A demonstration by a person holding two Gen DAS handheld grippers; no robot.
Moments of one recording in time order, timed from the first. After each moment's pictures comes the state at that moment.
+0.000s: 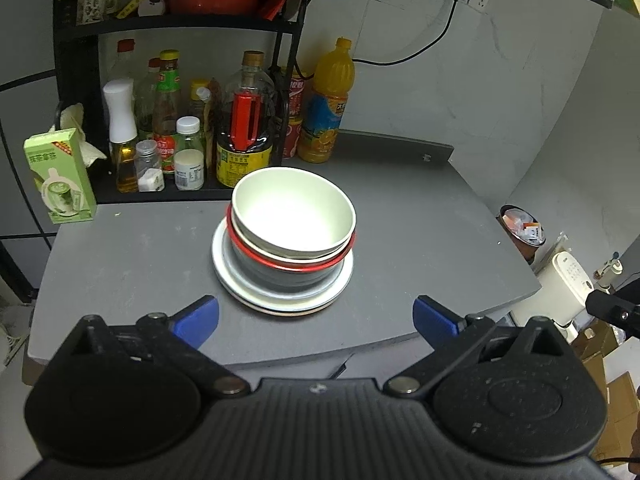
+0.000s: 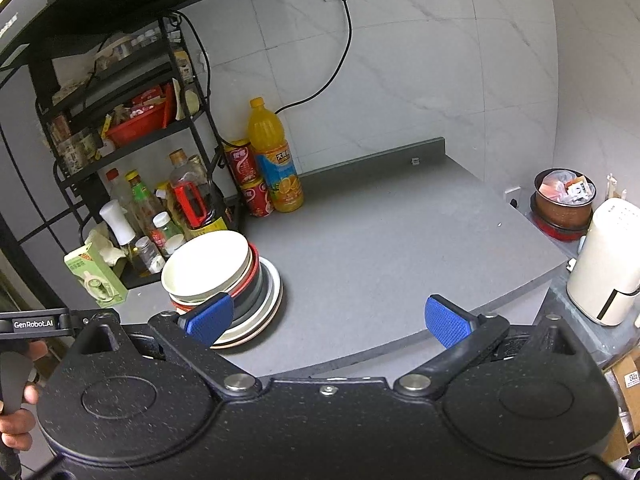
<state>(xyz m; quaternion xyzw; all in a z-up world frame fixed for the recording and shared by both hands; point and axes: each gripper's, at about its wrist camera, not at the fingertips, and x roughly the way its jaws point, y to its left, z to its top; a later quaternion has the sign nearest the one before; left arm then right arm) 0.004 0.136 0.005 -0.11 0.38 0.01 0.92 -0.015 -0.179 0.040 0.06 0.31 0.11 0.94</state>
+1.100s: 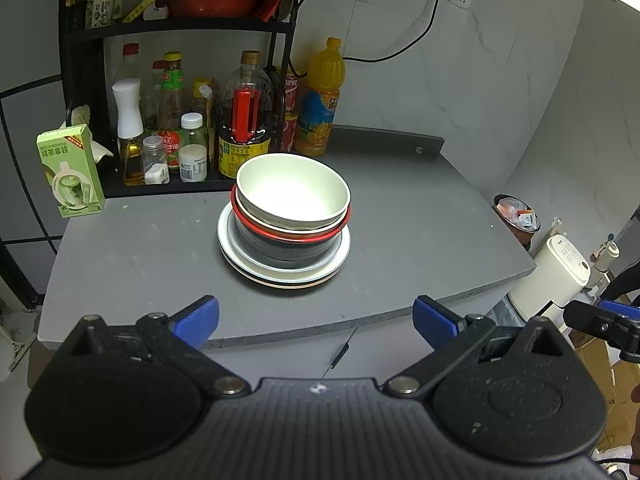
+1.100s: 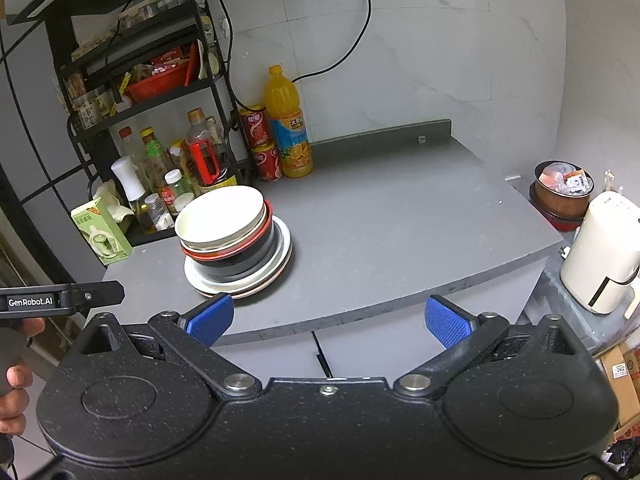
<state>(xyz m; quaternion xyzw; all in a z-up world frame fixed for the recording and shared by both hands) -0.040 0.131 0.001 -0.09 0.37 0.00 0.92 -0.053 -0.157 0.034 0.03 0.34 0.12 0.93</state>
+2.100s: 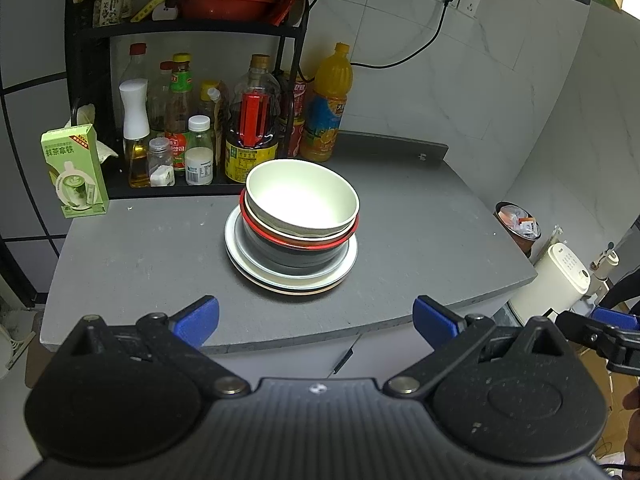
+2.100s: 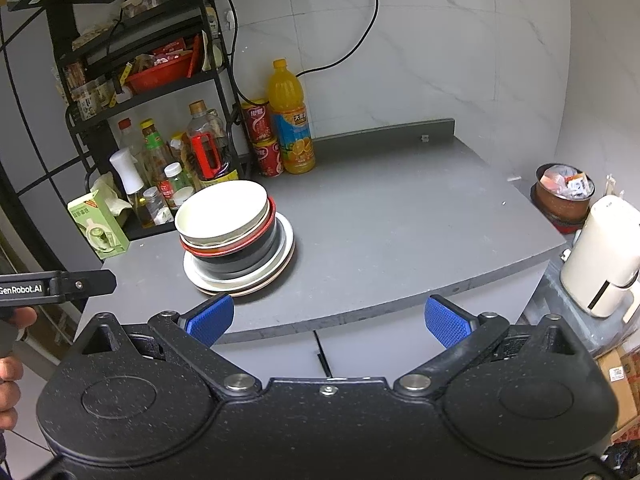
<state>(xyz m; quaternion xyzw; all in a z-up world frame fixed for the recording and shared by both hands) -0.038 0.139 0.003 -0.10 0.37 0.00 0.92 -0.049 -0.147 0.031 0.02 0.35 0.11 0.93</state>
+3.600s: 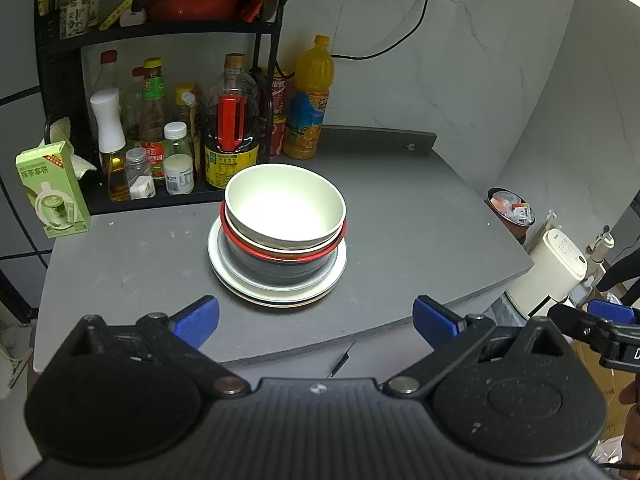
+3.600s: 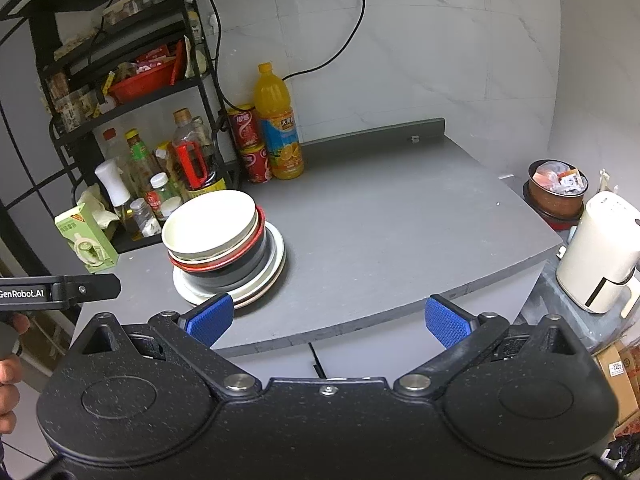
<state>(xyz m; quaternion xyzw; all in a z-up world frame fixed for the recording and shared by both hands) -0.007 0.133 0.008 -0.08 0.38 -0.02 0.92 -0.034 -0.141 0.031 0.03 0.35 0.09 0.93</state>
